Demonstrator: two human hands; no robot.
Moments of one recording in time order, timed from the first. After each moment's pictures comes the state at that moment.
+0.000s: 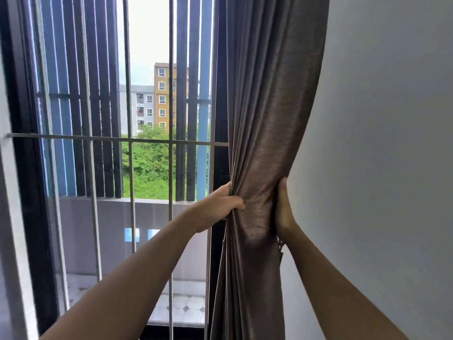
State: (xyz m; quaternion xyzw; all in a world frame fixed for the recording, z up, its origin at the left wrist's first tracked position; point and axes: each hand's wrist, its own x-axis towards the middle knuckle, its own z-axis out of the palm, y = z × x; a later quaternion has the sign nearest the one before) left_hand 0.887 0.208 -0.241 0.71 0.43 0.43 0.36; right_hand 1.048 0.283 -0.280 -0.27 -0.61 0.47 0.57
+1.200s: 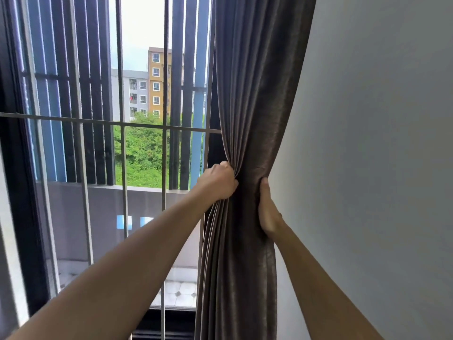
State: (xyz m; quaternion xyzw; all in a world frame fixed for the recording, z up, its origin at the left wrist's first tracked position) left_hand 0.911 0.218 -0.217 0.66 0.71 0.24 -0.02; right_hand 1.039 0.252 -0.293 -0.29 -0.69 0.46 0.46
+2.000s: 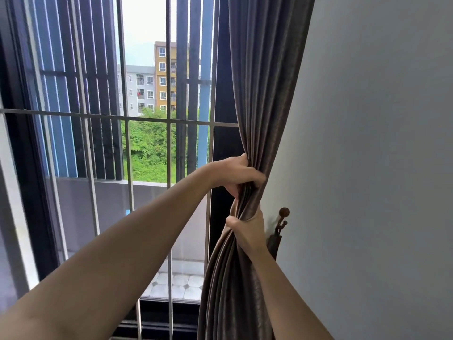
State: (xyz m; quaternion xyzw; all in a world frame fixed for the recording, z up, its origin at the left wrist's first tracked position) left_hand 0.915 0.231 -0.201 0.73 0.58 0.27 0.26; right_hand 0.993 0.255 -0.353 -0.37 -0.63 0.35 0.59
